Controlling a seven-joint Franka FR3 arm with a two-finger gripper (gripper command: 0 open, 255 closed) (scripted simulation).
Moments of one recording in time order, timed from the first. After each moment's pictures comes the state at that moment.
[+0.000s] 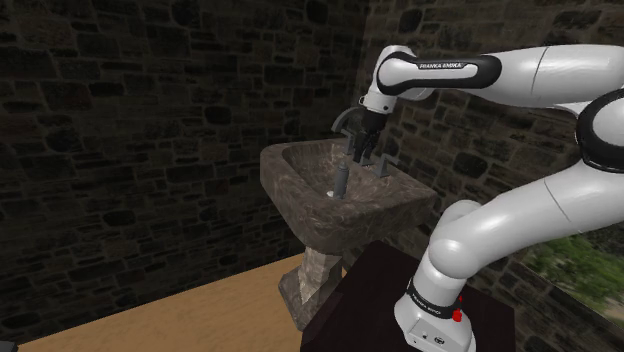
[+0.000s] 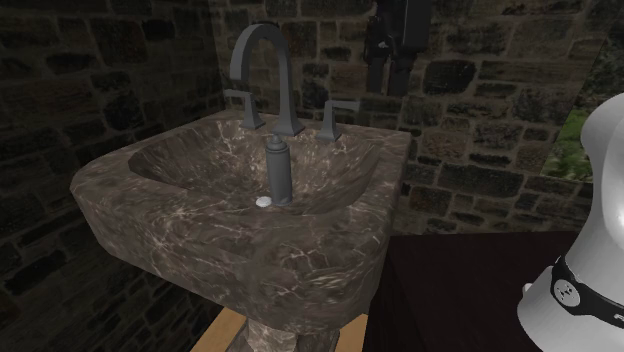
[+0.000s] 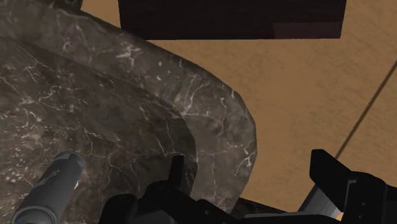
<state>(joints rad) -0.05 -0.67 -0.32 -2.40 -0.04 1.76 -0.33</state>
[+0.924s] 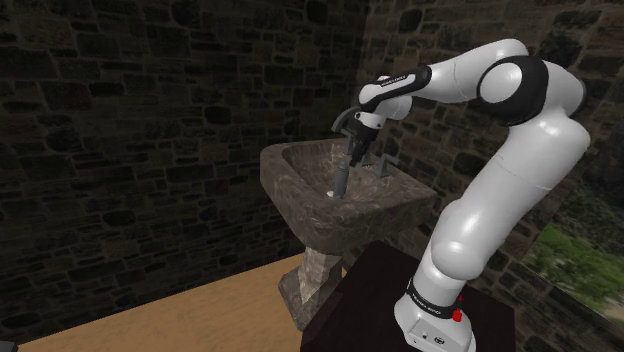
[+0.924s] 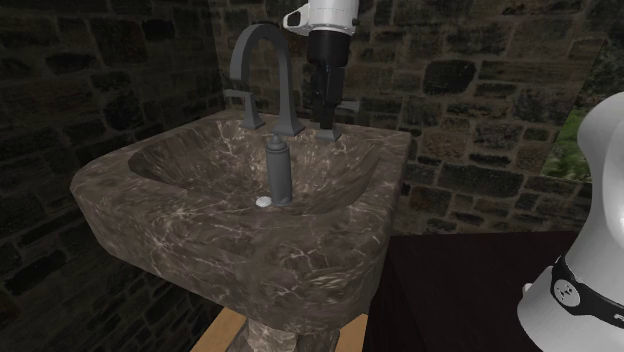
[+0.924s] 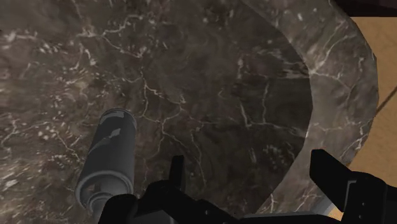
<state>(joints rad) 0.03 -0.22 -0.66 -2.24 0.09 2.05 -0.82</state>
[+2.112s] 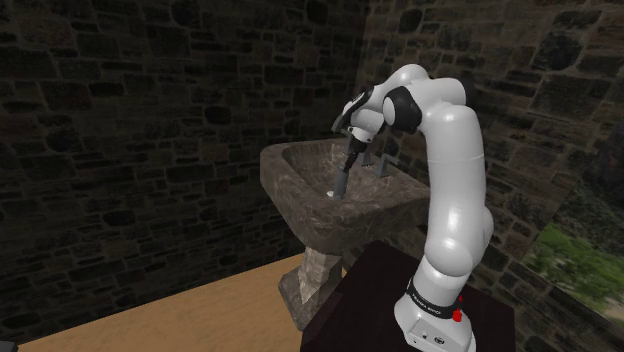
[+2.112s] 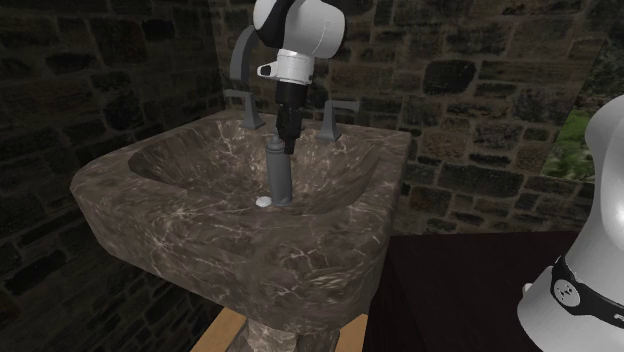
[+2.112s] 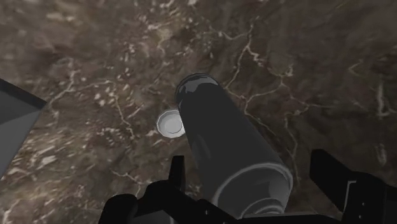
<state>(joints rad) -0.13 0.42 -0.69 -1.85 0.61 2.06 -1.37</state>
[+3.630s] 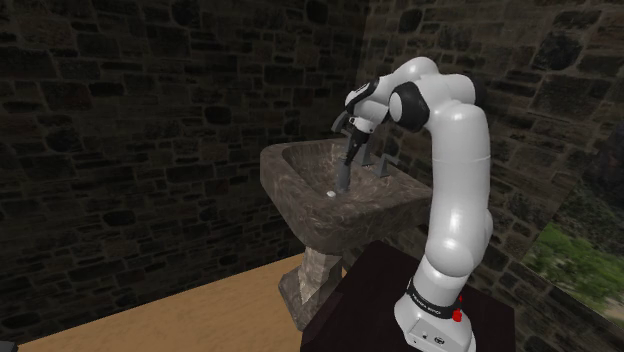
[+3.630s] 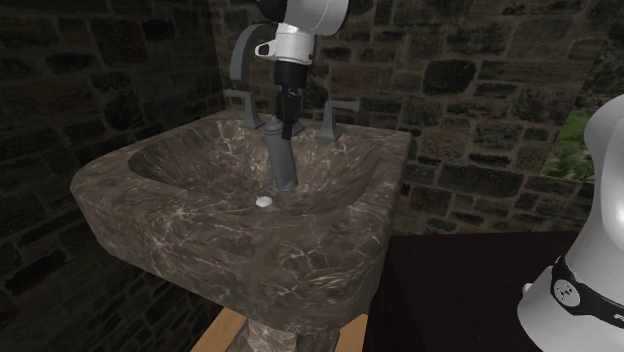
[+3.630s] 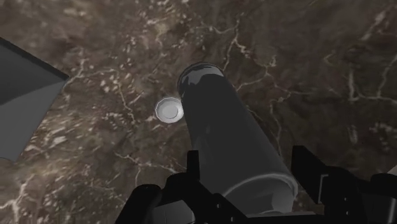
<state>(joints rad) -0.11 0.36 -0.72 -1.81 0.55 1.98 -1.32</state>
